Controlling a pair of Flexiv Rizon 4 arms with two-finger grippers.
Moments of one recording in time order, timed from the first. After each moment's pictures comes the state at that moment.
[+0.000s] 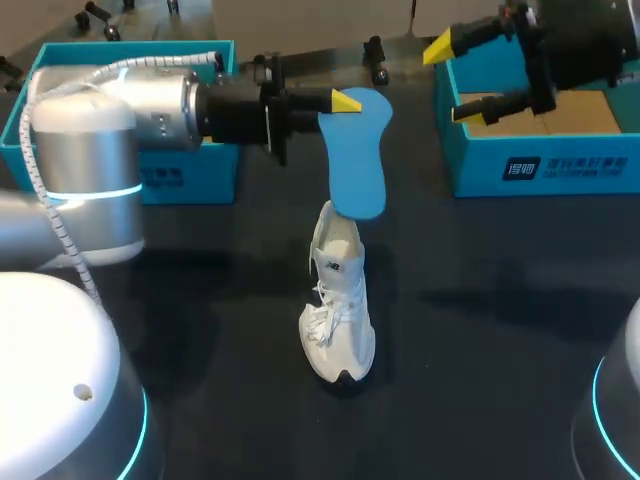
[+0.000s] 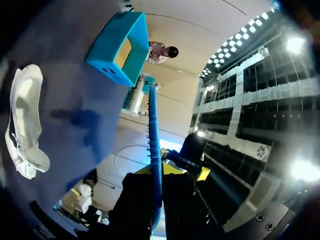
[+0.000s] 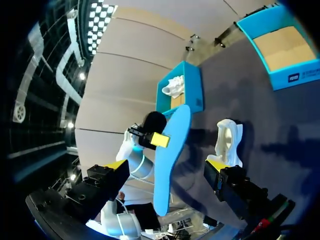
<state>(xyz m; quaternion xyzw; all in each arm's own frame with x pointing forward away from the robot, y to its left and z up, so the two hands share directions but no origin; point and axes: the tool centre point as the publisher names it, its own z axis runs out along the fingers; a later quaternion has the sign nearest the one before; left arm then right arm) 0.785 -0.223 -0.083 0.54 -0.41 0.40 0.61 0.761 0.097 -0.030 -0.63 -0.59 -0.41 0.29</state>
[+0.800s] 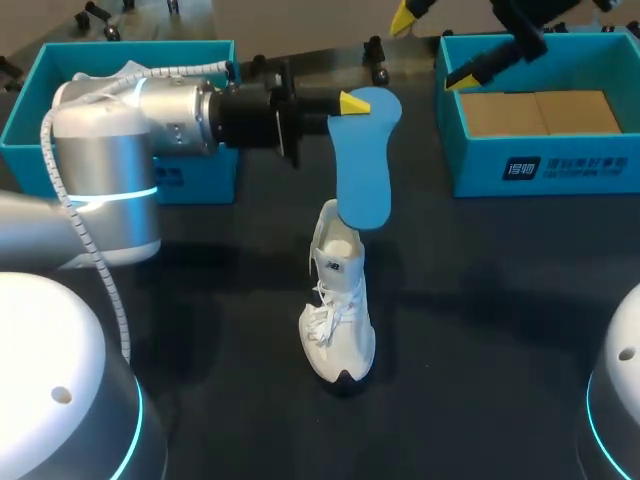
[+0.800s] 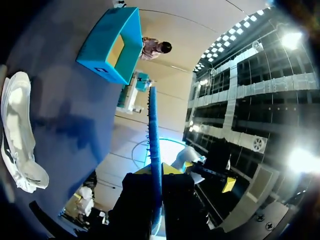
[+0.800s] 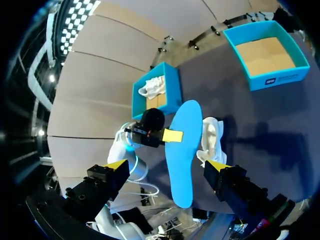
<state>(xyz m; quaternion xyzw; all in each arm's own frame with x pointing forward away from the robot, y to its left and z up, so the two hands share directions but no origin) 0.793 -0.234 -0.094 0.51 -0.44 0.42 0.61 0.759 0.125 0.006 -0.71 -0.61 -0.30 0.20</state>
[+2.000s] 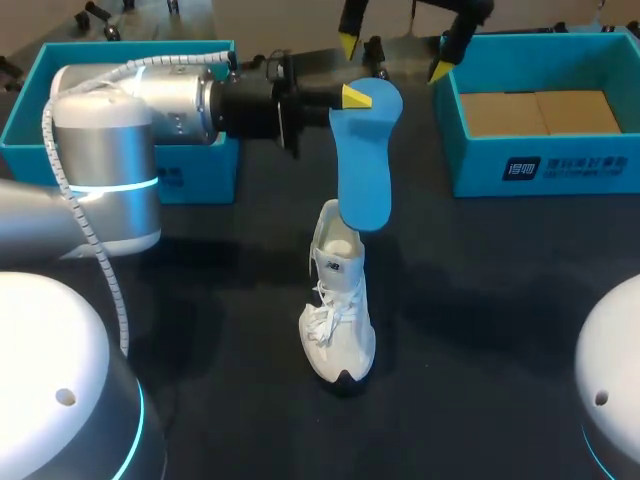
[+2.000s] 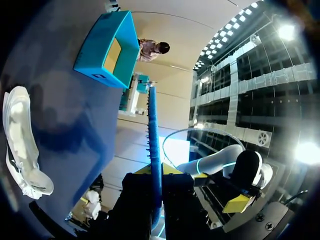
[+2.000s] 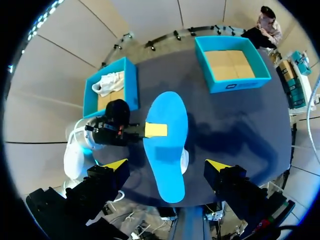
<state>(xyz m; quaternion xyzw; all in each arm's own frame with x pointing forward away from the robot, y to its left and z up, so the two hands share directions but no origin) 0.800 -0.236 -0.091 0.51 -0.46 0.43 0.59 0.757 0.156 -0.005 -0.76 -0.64 -0.10 0.04</state>
